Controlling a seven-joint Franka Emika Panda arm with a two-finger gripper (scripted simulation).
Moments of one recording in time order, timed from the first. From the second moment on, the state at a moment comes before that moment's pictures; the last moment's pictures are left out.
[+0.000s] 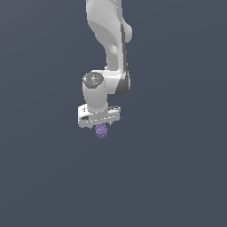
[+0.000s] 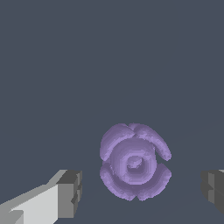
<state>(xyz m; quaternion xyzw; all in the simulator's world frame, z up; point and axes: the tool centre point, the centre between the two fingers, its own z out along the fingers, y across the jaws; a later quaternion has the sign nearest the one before) -0.025 -0.068 0.093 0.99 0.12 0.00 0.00</state>
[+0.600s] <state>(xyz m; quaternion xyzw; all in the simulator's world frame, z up) -0.026 -0.069 0.068 0.99 0.12 0.00 0.00</state>
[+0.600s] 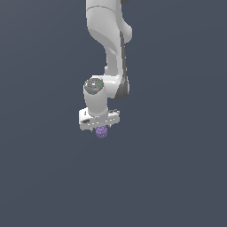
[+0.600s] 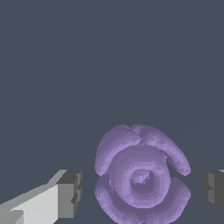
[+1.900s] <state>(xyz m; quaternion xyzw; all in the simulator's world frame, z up) -0.013 -0.073 0.053 0.99 0.11 0.02 0.01</state>
